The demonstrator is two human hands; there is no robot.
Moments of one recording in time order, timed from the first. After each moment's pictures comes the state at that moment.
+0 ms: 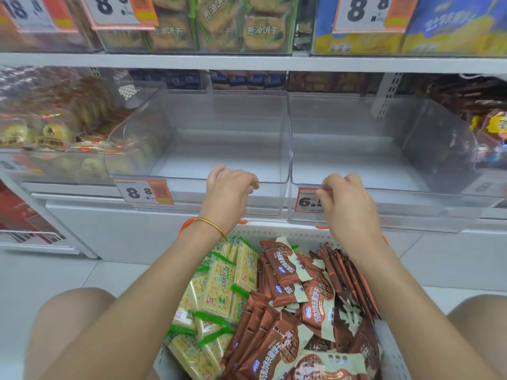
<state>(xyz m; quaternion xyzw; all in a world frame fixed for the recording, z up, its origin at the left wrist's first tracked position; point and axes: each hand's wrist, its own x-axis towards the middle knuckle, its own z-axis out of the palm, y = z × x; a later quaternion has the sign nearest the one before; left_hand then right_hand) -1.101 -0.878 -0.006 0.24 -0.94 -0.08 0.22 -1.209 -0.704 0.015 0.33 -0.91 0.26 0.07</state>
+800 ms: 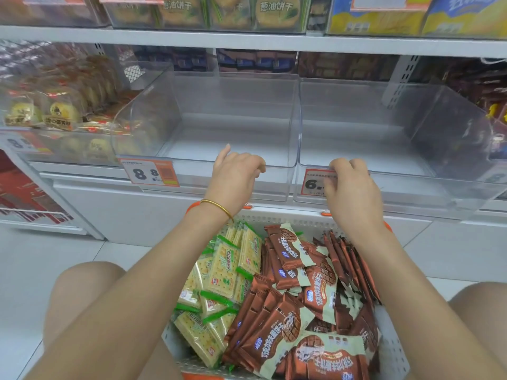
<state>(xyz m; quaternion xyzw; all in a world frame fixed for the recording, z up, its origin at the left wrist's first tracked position) -1.098 -0.879 -0.006 0.22 -0.94 -0.09 0.24 -1.208 -0.709 0.009 0.33 -0.91 0.22 0.09</state>
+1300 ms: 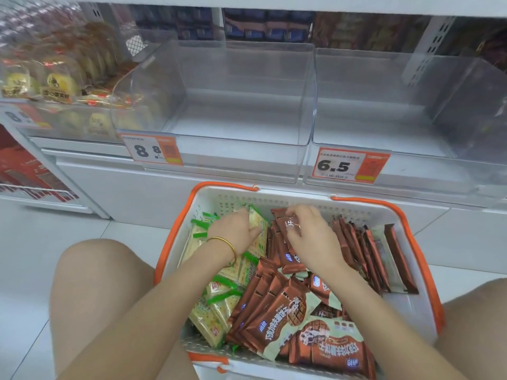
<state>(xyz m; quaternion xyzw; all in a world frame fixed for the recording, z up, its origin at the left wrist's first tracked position) -1.055 -0.850 -0.108 0.36 -0.92 -0.14 -0.07 -1.150 -0.709 -0.081 0.42 -0.86 0.26 -0.11</state>
